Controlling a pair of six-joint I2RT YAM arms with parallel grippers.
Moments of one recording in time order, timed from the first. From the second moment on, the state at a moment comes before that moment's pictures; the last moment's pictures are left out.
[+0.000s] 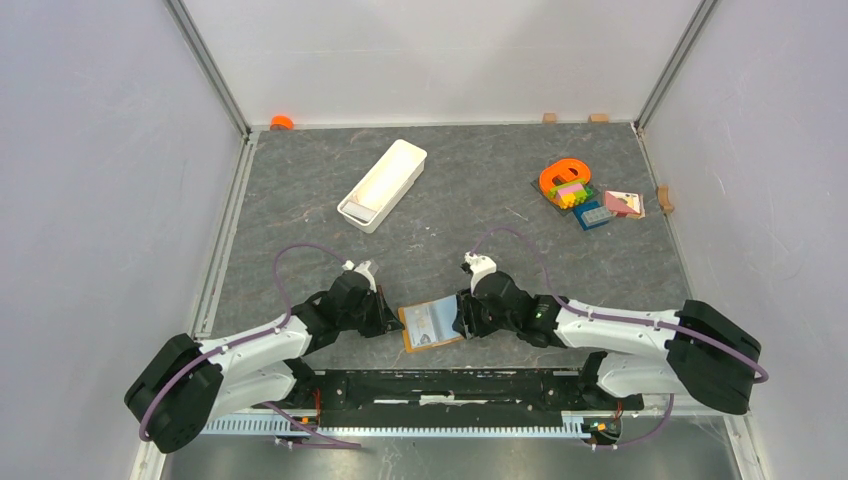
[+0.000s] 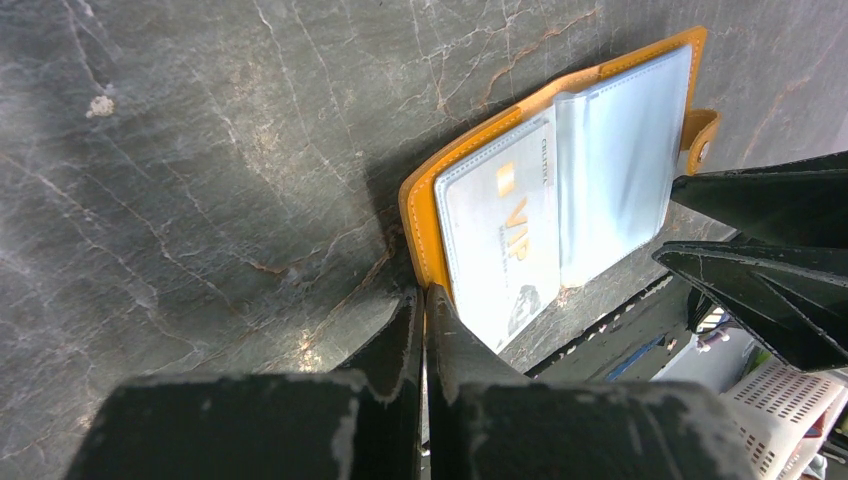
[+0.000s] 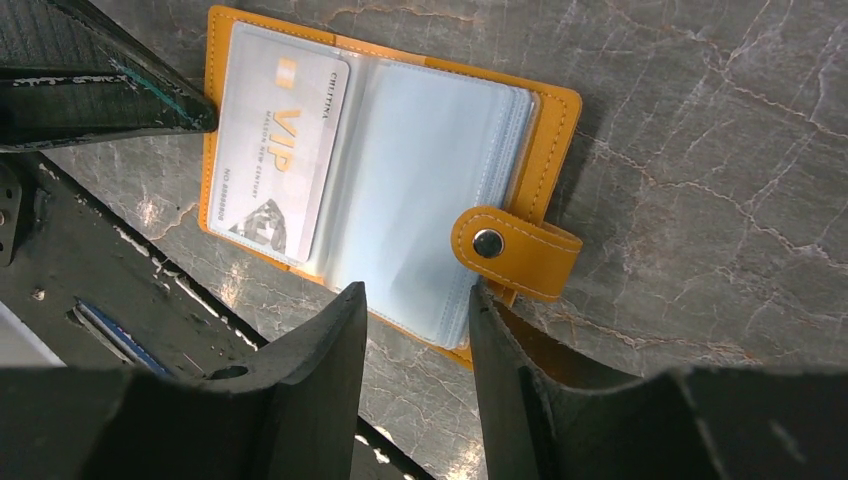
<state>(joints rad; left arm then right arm) -0.72 1.04 0.25 -0.02 0.18 -0.90 1.04 1.23 0.48 -0.05 0.07 0.61</state>
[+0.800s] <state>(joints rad) -0.72 1.04 0.25 -0.03 0.19 -0.90 1.04 1.29 0.45 0.12 -0.04 0.64</state>
